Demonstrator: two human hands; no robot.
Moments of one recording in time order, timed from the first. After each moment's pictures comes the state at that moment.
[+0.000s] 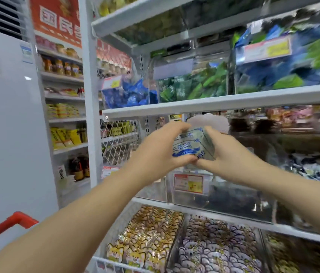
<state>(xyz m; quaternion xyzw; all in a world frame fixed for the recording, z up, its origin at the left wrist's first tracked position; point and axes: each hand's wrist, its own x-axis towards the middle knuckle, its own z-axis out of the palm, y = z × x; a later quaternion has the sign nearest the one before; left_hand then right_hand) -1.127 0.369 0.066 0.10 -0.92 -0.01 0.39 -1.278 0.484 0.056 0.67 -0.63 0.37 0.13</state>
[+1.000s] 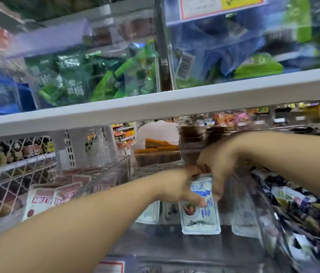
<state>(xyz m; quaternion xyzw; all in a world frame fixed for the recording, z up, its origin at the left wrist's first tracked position) -1.398 0.311 0.038 0.03 -0.99 -0.11 0.03 -1.487 0.434 0.103 0.51 -0.84 -0.18 -0.07</state>
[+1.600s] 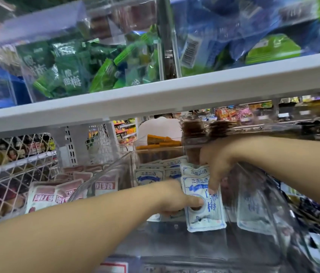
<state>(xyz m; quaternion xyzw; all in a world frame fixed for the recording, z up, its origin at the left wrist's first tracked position) -1.392 0.306 0.010 0.25 -0.94 -0.23 -0.04 -1.502 0.413 0.082 0.45 -0.87 -0.17 -0.01</state>
